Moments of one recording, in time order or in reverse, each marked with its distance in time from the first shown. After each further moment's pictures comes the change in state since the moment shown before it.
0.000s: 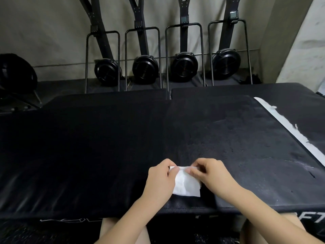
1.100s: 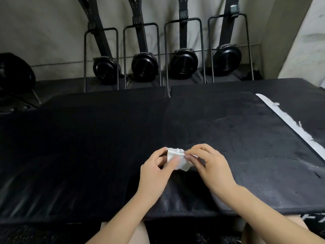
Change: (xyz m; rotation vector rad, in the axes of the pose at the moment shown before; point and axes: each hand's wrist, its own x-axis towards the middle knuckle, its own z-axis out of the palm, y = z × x) left_hand 0.011 0.009 -0.008 -0.403 0.077 -0.070; right_hand 0.016 0.003 0.010 -0.066 0.419 -0.399
